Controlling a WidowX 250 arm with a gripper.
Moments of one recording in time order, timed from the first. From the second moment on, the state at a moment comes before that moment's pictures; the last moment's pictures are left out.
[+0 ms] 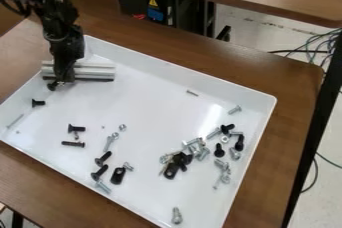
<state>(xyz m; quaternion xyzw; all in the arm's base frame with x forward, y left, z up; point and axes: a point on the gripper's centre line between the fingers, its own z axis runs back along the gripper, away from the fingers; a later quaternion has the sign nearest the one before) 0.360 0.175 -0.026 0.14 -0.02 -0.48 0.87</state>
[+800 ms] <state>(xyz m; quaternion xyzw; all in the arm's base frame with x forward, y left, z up) 0.300 0.154 -0.041 0.14 0.00 -0.39 0.91</state>
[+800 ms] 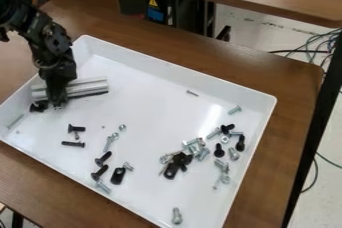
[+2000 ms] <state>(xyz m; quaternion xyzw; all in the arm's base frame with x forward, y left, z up) 0.284 -0.024 -0.053 0.13 0.00 -0.15 0.98</state>
